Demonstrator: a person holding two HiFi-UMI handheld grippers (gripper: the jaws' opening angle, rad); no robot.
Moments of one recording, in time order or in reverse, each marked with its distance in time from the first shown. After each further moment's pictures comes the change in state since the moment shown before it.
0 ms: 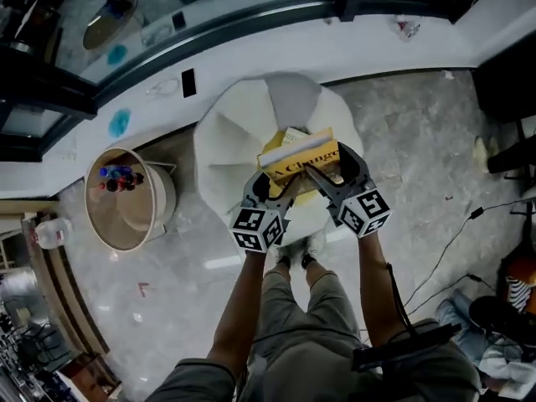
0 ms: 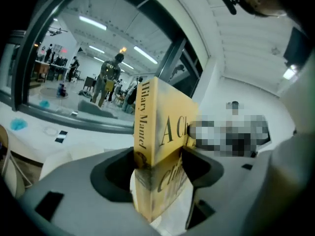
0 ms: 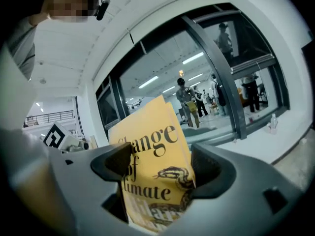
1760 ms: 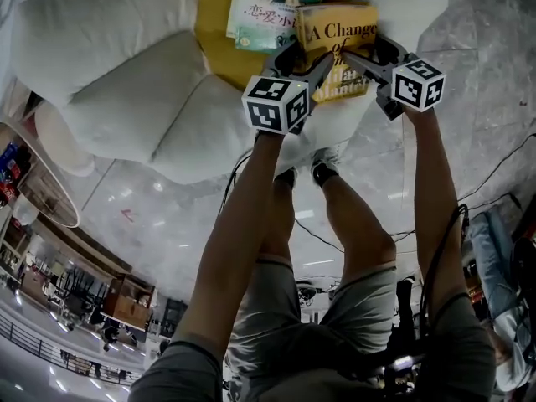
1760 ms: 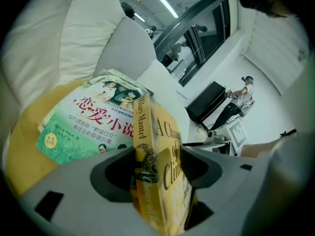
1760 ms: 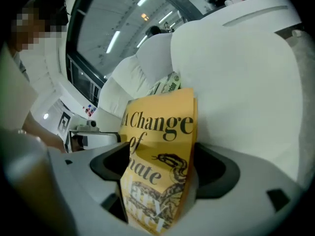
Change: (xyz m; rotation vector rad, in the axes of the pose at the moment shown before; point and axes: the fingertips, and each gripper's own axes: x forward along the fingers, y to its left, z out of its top) left arm 0.218 0.170 -0.532 -0.199 0.423 -0.100; right arm 0.008 -0.248 -0.617 0.413 0.559 0.045
